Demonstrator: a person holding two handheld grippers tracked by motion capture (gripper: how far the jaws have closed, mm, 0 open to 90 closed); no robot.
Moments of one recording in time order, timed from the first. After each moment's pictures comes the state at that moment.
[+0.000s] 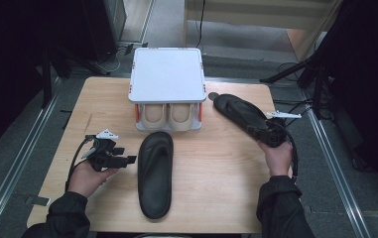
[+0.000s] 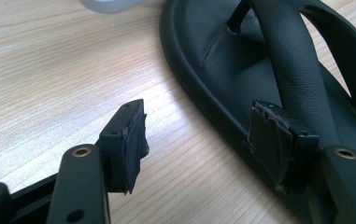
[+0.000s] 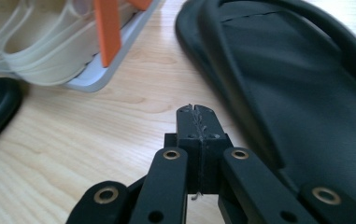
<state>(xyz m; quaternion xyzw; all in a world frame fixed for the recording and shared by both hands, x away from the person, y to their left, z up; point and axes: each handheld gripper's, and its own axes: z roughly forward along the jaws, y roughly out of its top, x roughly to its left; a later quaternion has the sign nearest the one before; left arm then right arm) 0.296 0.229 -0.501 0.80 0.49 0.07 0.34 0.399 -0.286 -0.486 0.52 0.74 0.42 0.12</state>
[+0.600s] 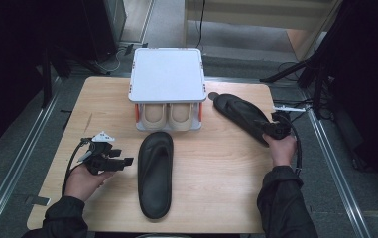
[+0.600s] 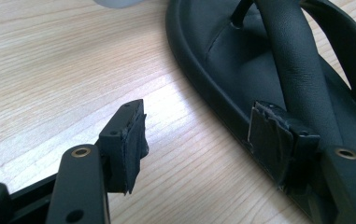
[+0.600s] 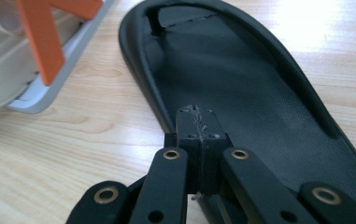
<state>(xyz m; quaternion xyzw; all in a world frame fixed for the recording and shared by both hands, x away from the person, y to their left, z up) 0.284 0.236 -0.500 0.79 0.50 0.08 0.35 0.436 -0.310 -0.501 0.55 0.72 0.40 0.12</state>
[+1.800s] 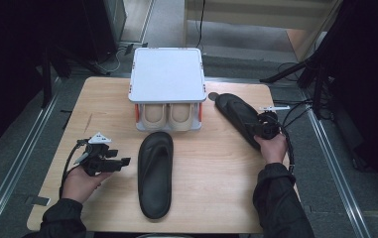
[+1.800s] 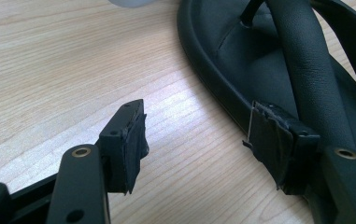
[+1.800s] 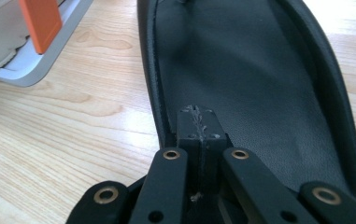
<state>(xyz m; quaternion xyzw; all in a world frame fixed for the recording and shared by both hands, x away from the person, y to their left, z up) 0.280 0.241 -0.500 0.79 0.50 0.10 0.35 0.441 -0.280 -0.509 0.53 0.76 0.35 0.11</state>
